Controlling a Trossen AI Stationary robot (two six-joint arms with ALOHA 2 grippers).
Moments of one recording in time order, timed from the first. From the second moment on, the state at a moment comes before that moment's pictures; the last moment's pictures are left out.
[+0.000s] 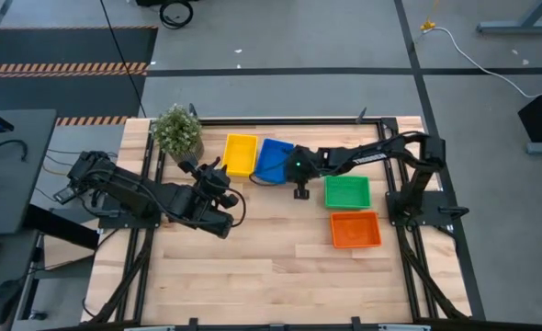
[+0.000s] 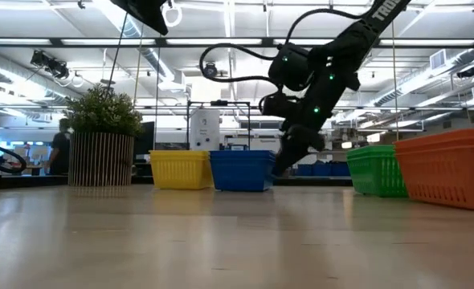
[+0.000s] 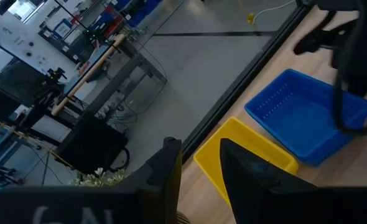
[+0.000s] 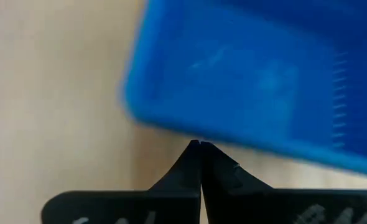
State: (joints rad) left arm -0.36 1.51 1.35 -1.30 -1.26 -0.84; right arm -0.26 1.76 0.97 -0.16 0.07 -0.27
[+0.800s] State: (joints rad) left arm -0.36 1.51 1.35 -1.30 -1.26 -0.84; right arm -0.39 1.75 0.97 -0.03 0.14 -0.25
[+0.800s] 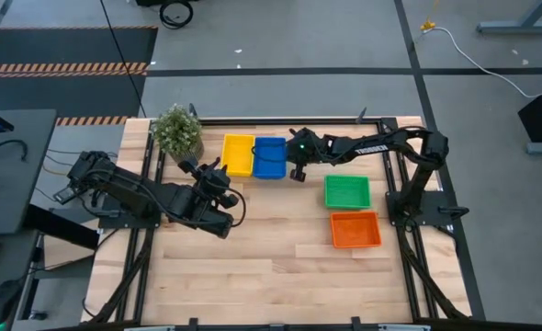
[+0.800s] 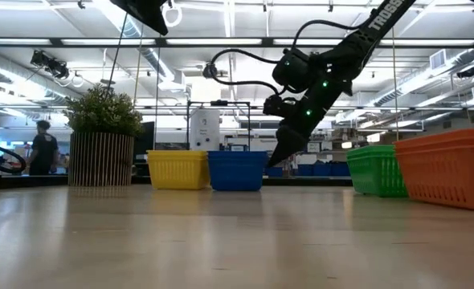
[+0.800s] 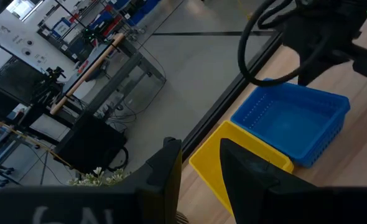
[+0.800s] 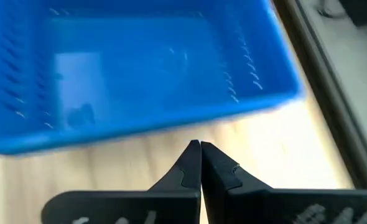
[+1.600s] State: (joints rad) left arm -0.36 1.51 1.35 -1.31 -1.27 -0.85; right arm 0.00 1.27 0.88 -0.61 0.23 0.38
